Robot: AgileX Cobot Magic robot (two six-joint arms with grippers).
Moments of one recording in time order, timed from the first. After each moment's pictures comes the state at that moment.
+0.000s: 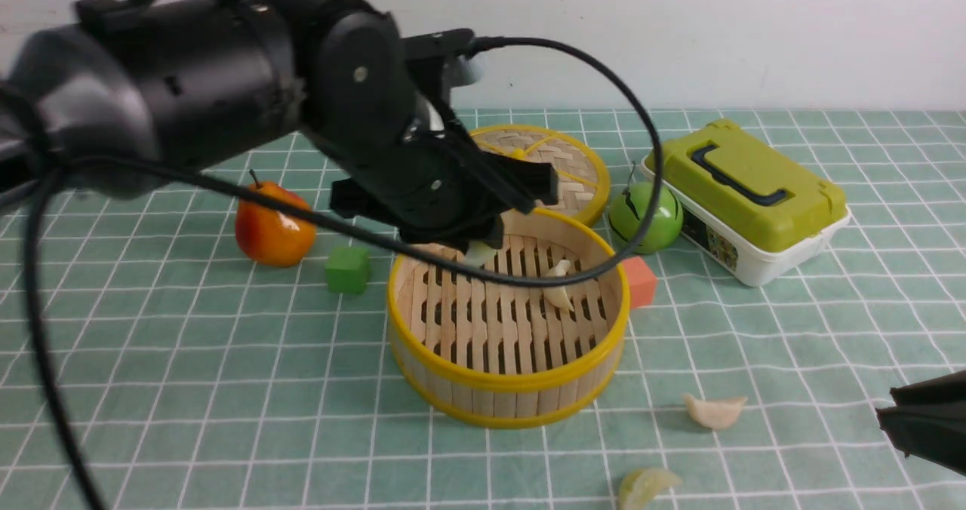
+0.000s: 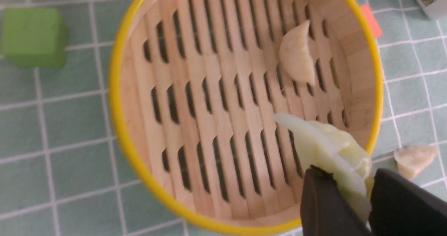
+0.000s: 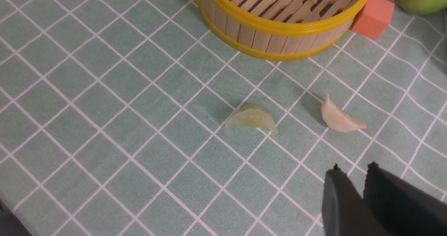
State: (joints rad) right arm 0.47 0.78 -0.83 0.18 0.89 -0.30; left arm -0.61 1.78 -1.58 -0.01 0.80 -0.47
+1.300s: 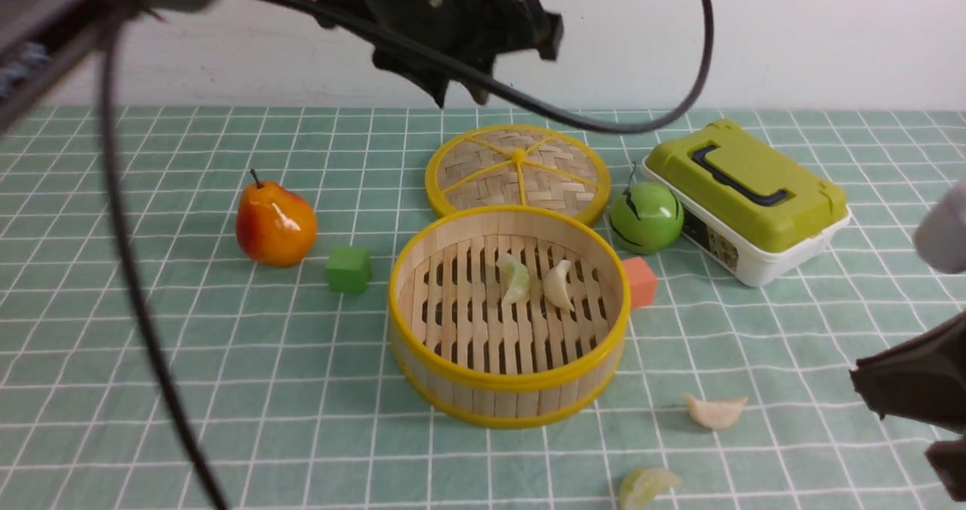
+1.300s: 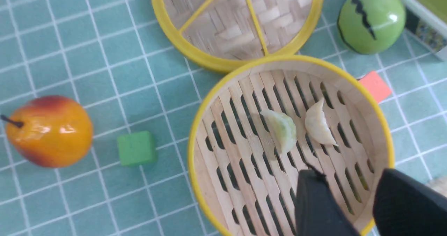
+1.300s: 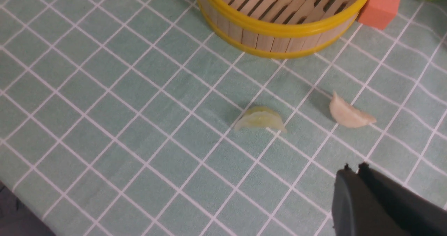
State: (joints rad) right arm 0.47 0.95 -0.99 0.18 1.01 -0.21; left arm -0.61 1.86 -2.15 0.16 1.24 -0.30
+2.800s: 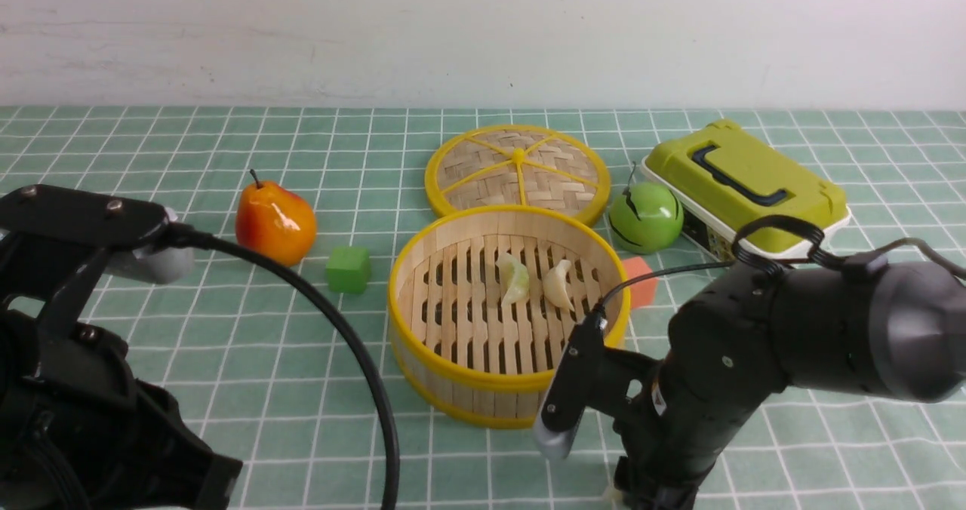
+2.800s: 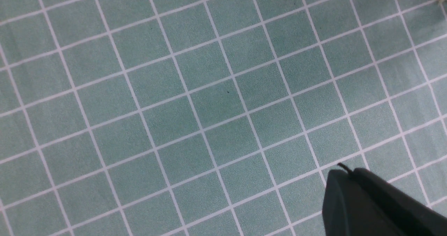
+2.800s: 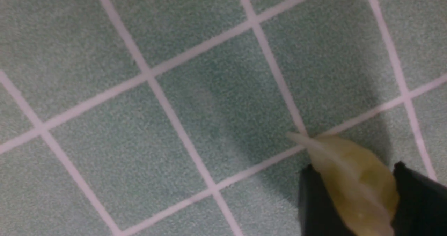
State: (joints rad) right arm 0.63 1.79 -1.02 0.00 0.64 -0.45; left arm -0.61 0.98 -0.93 0.04 1.08 -0.31
